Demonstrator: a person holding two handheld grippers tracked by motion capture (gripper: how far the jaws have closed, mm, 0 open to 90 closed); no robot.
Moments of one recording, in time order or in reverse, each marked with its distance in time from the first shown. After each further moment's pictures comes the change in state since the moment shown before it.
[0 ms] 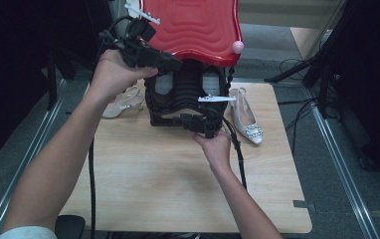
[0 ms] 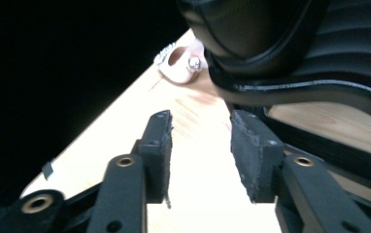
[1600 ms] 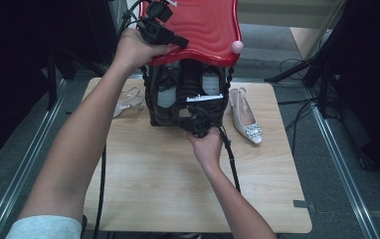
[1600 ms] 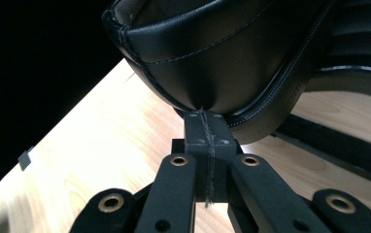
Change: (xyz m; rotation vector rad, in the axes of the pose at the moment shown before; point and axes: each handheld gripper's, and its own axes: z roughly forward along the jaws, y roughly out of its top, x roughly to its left) left arm 0.053 0.058 0.051 0.037 0.076 0.043; right arm 0.005 0.005 0.030 0.079 -0.056 -0.003
